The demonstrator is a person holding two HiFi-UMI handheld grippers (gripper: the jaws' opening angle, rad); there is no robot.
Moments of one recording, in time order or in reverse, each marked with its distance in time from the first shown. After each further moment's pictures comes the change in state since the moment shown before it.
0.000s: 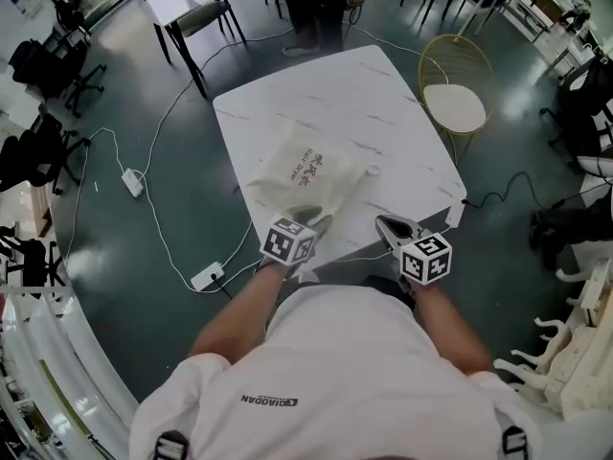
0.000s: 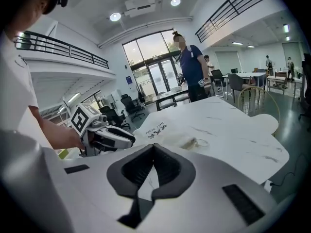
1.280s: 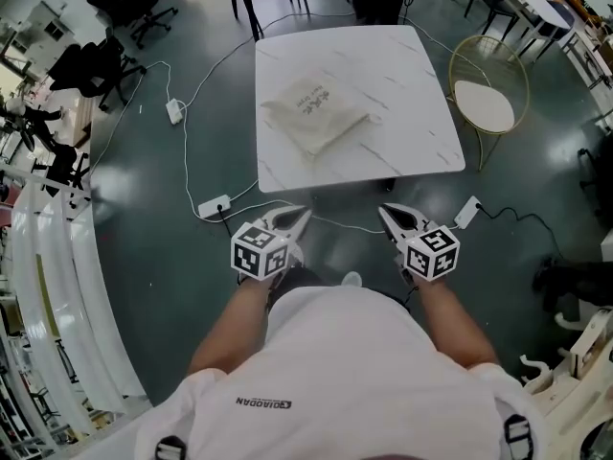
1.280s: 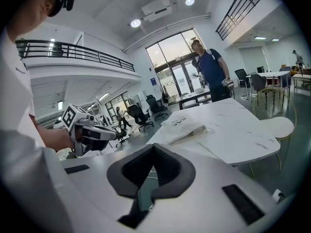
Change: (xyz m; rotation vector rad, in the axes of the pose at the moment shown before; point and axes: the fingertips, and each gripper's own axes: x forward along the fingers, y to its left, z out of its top) left arm -0.094 -0.230 -0.072 -0.179 -0.238 0.276; right arm -0.183 0.033 -0.073 -0.115 -0.015 0.289
